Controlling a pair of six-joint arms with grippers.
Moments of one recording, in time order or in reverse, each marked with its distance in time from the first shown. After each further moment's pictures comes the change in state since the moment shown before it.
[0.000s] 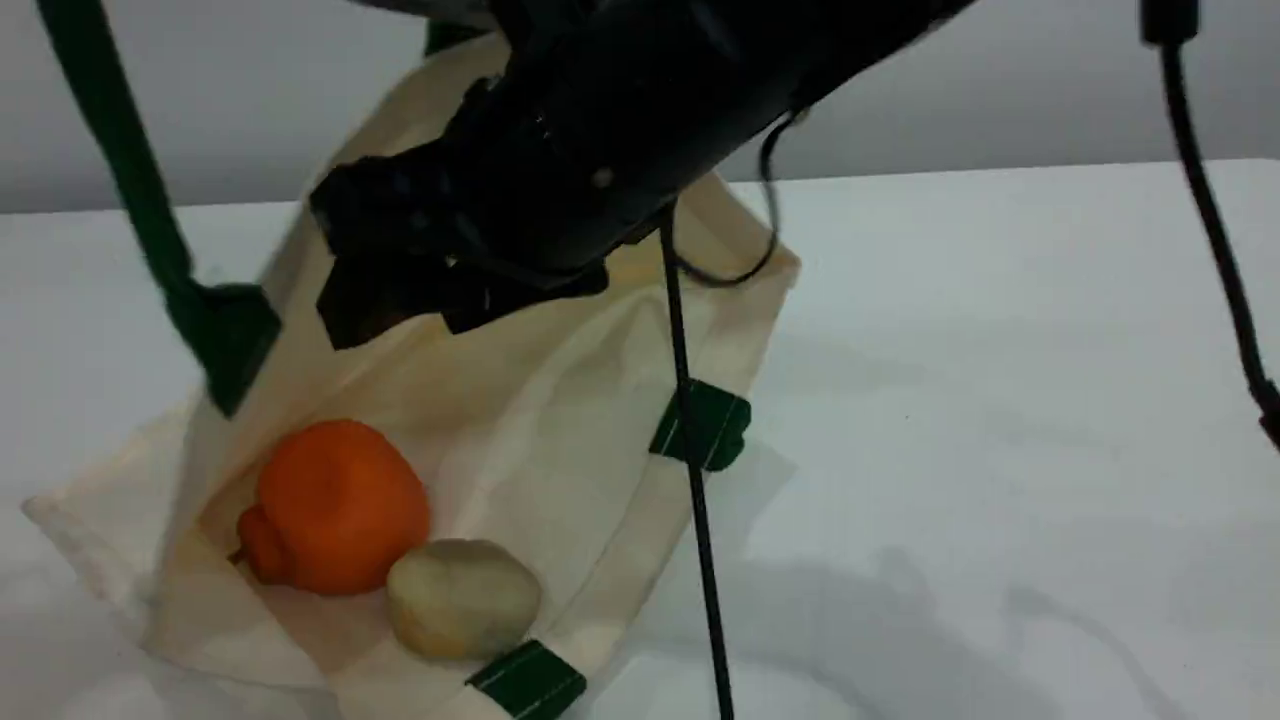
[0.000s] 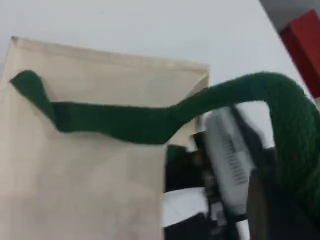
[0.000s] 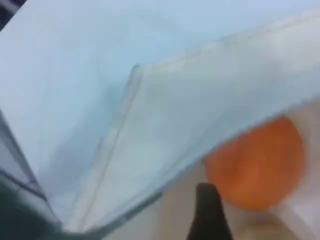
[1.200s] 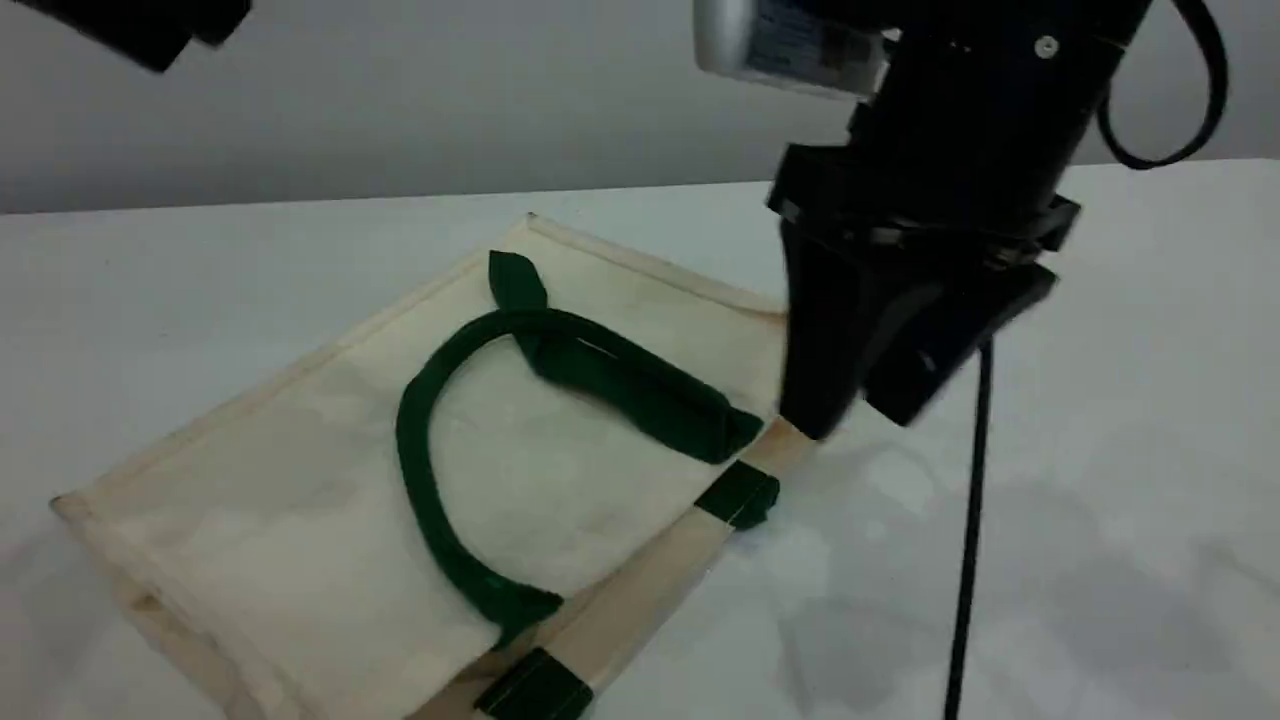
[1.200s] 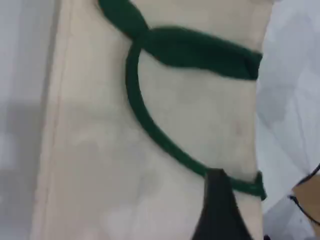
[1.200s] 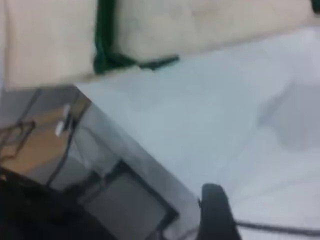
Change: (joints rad) left arm 0.000 0.171 0.086 0.170 0.002 0.131; right arm -0.251 -0.099 -0.001 -0.779 0.650 0.644
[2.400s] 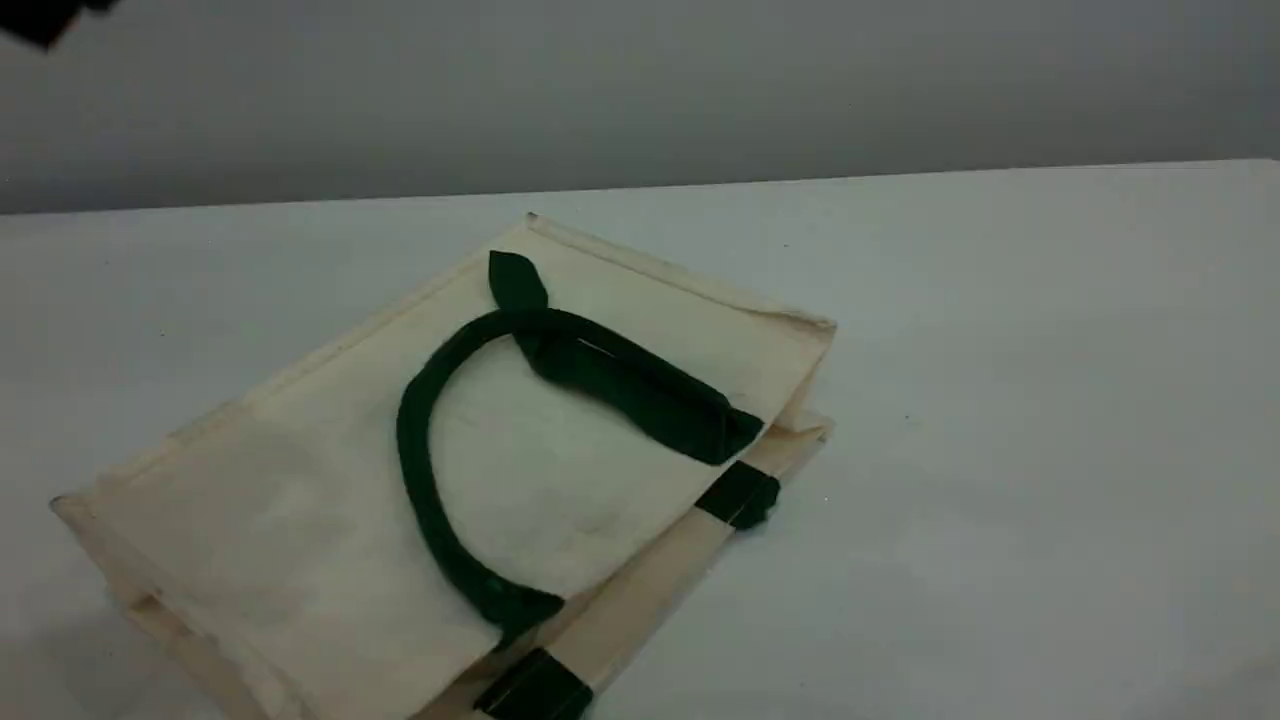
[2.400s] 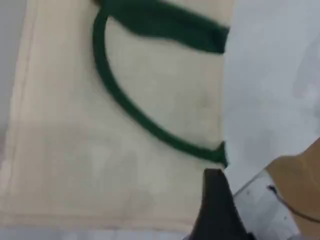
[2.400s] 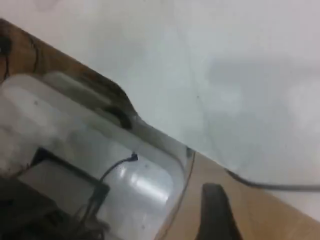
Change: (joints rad) left arm 0.000 -0.241 0.135 -0.038 0.029 -0.031; right arm 0.000 -0.844 0.419 -0.351 0.118 0.335
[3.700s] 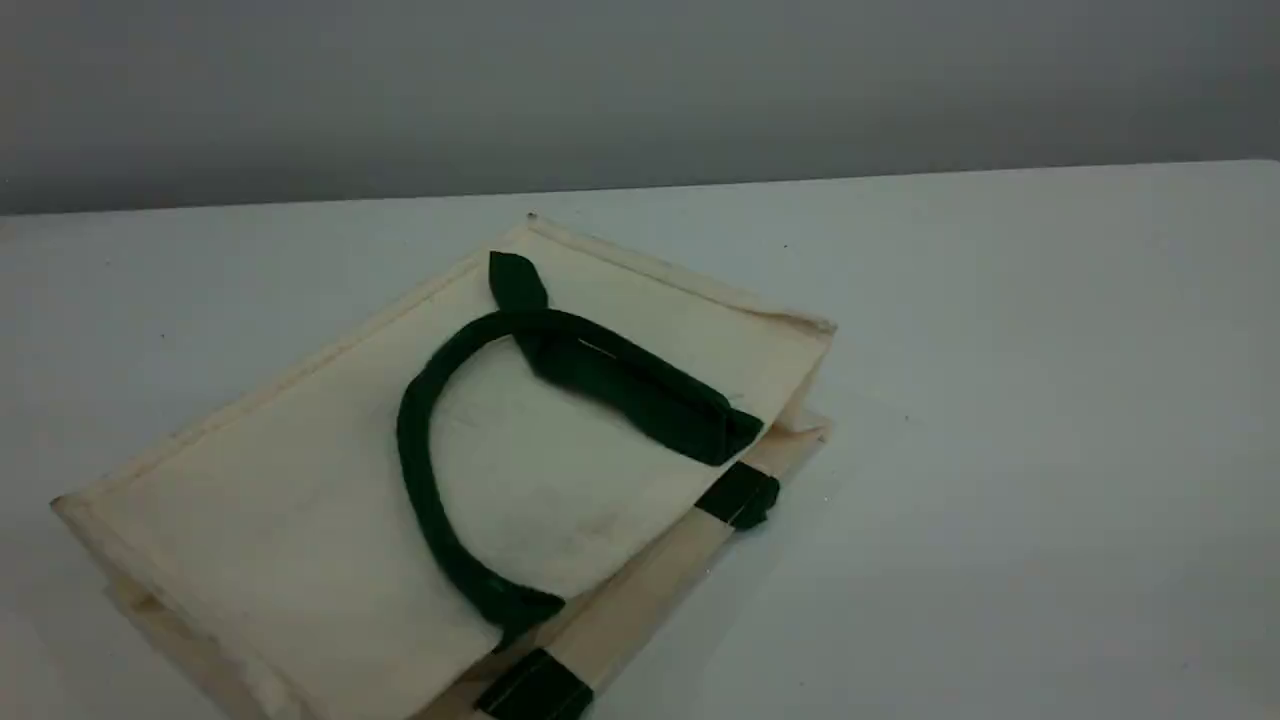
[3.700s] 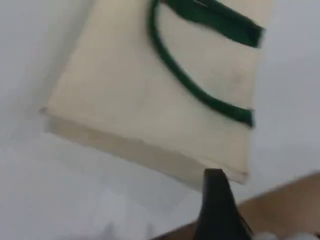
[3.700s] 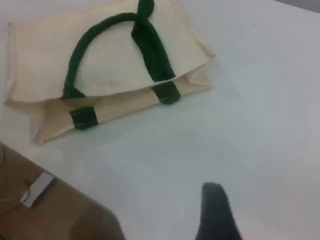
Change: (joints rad) left arm 0.000 -0.852 0.529 0.229 -0.115 -0.324; right arm 0.000 -0.905 0.307 -0.036 -0.157 -0.001
